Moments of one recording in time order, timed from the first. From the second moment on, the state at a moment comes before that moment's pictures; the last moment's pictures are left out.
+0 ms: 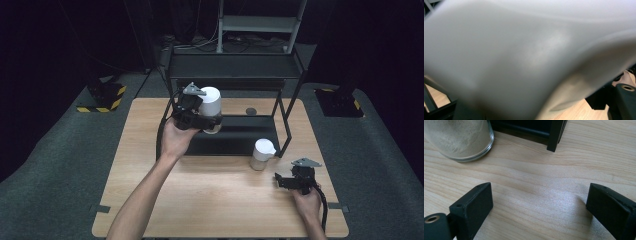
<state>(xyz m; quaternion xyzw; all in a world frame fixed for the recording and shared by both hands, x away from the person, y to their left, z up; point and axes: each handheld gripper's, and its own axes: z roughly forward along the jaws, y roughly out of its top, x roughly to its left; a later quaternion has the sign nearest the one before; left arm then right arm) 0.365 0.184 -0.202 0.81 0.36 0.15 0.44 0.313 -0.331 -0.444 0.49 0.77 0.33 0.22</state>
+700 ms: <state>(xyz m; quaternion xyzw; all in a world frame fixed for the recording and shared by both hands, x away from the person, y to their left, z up) 0.381 0.174 -0.147 0.81 0.35 0.16 0.43 0.313 -0.331 -0.444 0.50 0.77 0.33 0.22</state>
